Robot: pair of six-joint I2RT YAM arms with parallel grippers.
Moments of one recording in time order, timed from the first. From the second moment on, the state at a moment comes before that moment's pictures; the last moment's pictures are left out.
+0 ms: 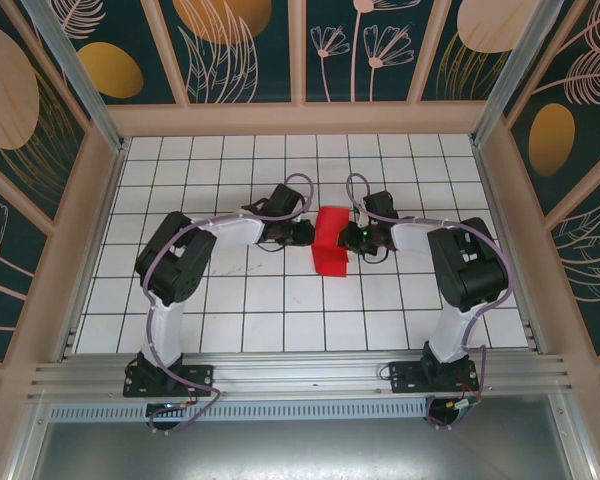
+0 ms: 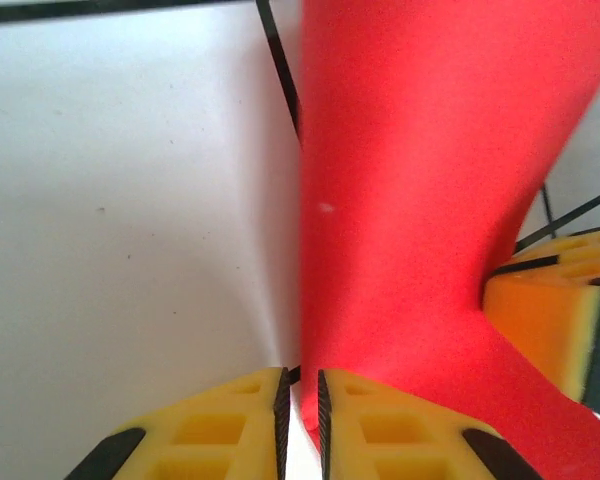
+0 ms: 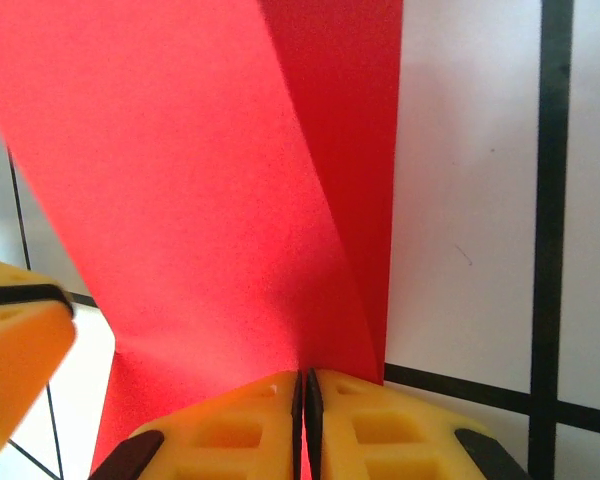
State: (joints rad) left arm -0.64 2.03 1.28 -0.19 0.29 -0.52; right arm 0.36 1.81 0.90 -0.11 -0.41 0.56
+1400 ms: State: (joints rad) left arm -0.68 2.11 1.28 -0.10 0.41 -0.50; right arm 0.36 1.80 0.90 -0.10 -0.43 0.55
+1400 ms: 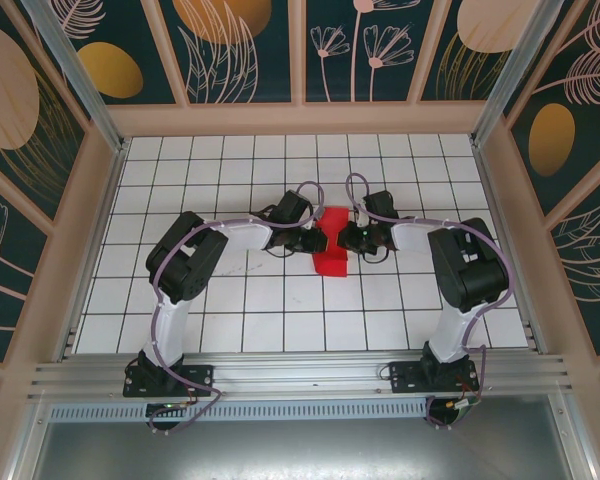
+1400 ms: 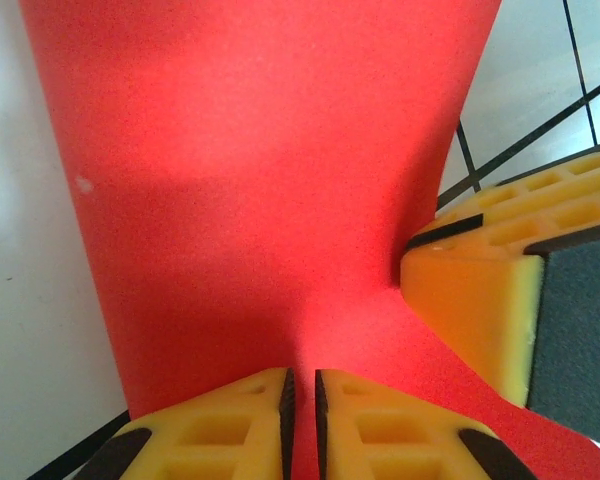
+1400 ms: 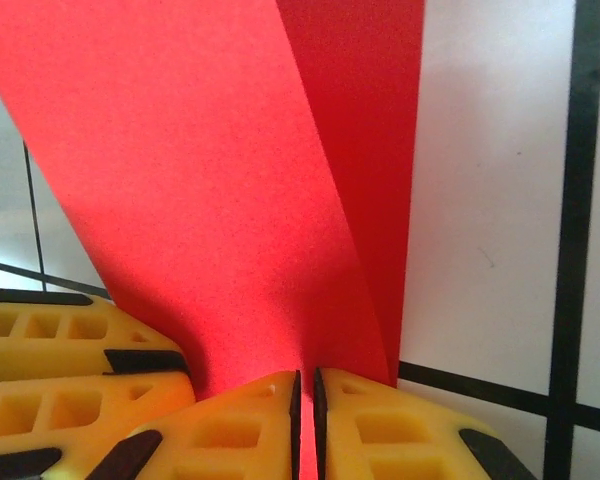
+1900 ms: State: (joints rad) left arm -0.68 2.11 1.28 -0.10 0.41 -0.50; right arm 0.38 1.80 0.92 -0.02 -0.50 0.57
